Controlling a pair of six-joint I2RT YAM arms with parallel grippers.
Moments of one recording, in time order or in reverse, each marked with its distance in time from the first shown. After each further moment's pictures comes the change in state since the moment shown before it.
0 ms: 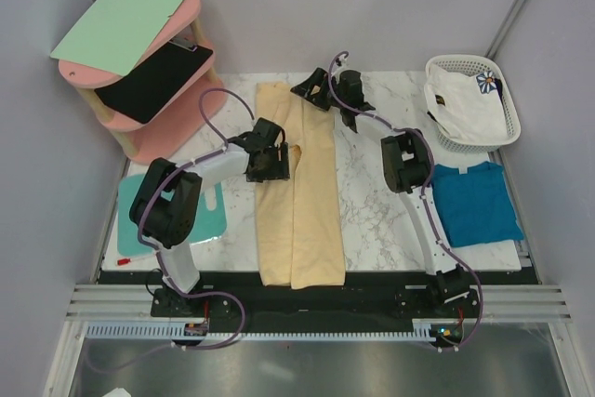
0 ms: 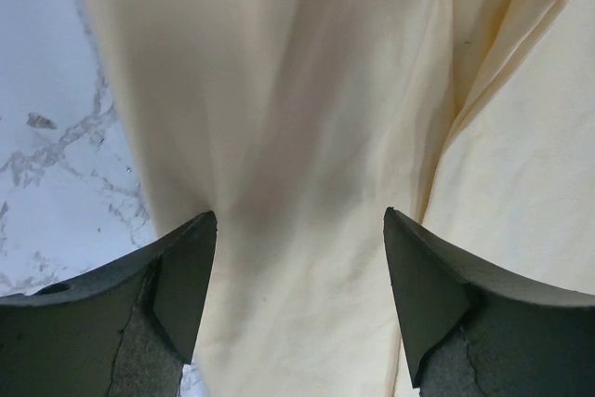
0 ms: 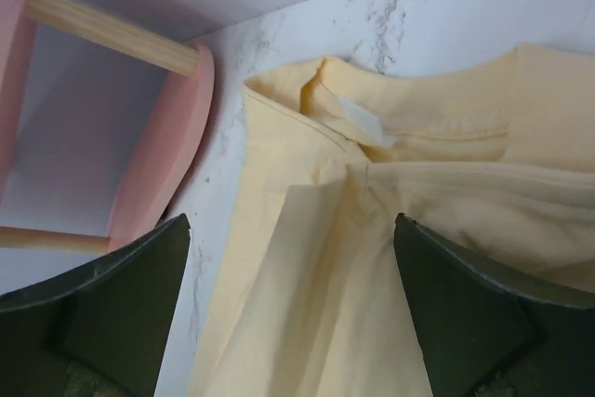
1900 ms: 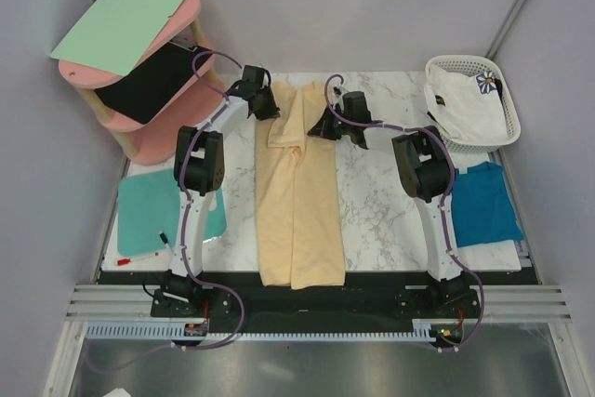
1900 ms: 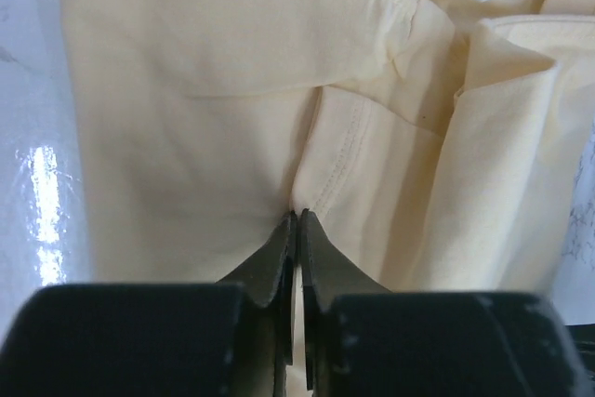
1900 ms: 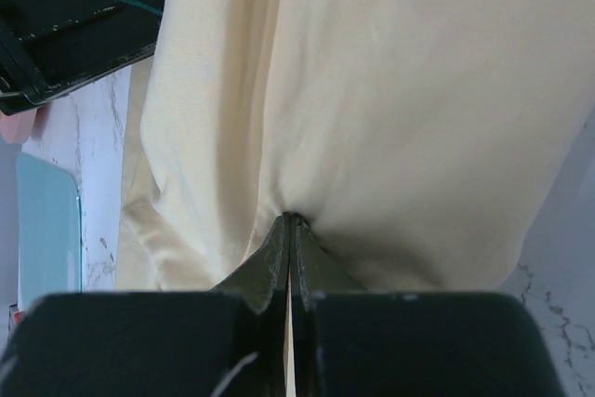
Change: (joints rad) left arm 0.237 0.662 0.927 0.002 0.189 -0.040; right arm 0.032 -0.414 -0.678 -0.097 0.000 -0.224
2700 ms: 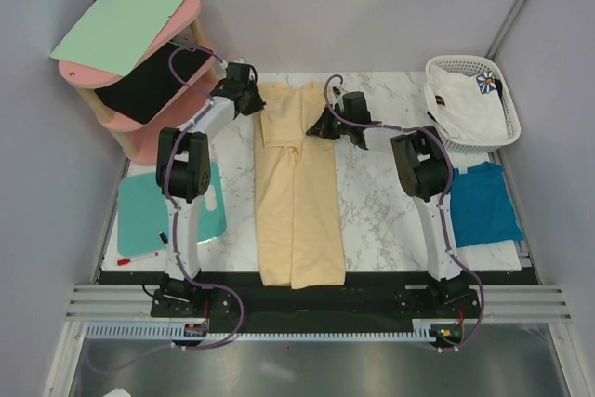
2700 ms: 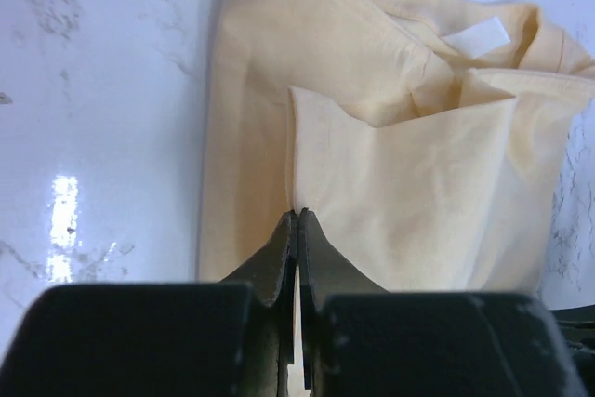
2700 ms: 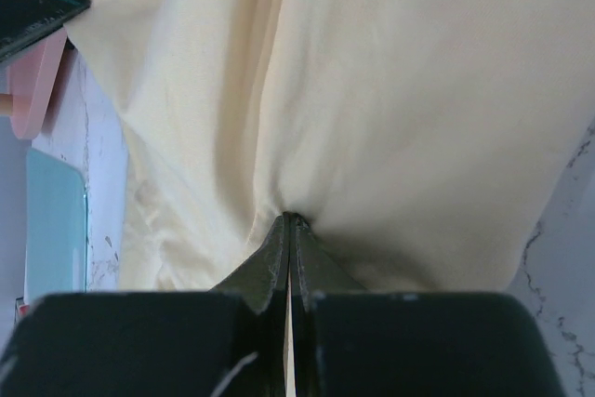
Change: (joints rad) left arm 0.044 -0.190 -0.218 0.105 -0.103 -0.002; right arm -0.002 0.023 0.013 0.032 -0.032 0.005
